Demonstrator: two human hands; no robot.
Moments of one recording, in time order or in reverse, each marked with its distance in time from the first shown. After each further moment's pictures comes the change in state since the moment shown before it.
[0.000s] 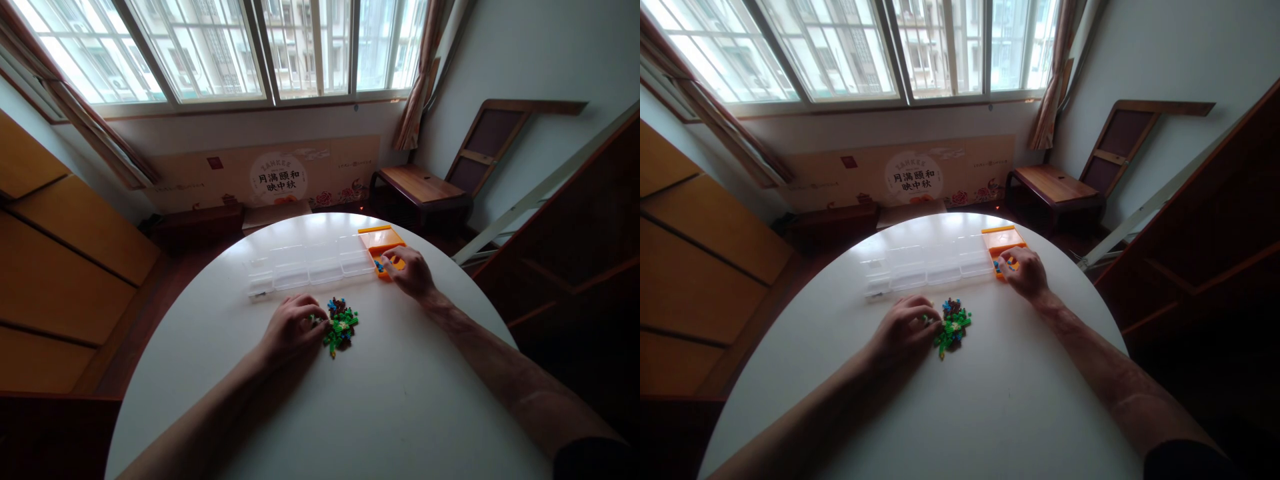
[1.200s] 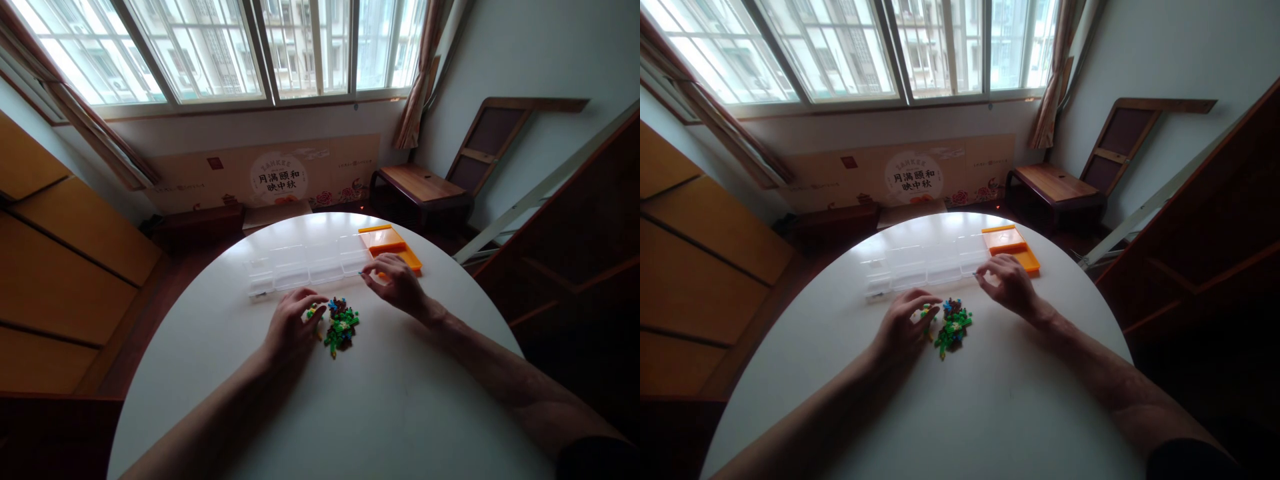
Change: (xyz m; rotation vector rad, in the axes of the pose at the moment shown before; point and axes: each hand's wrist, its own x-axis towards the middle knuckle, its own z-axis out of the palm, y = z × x) left_hand 0.008 -0.003 0.010 0.057 0.159 -0.018; right_hand -0.007 -0.050 -0.001 0.093 -0.062 -0.343
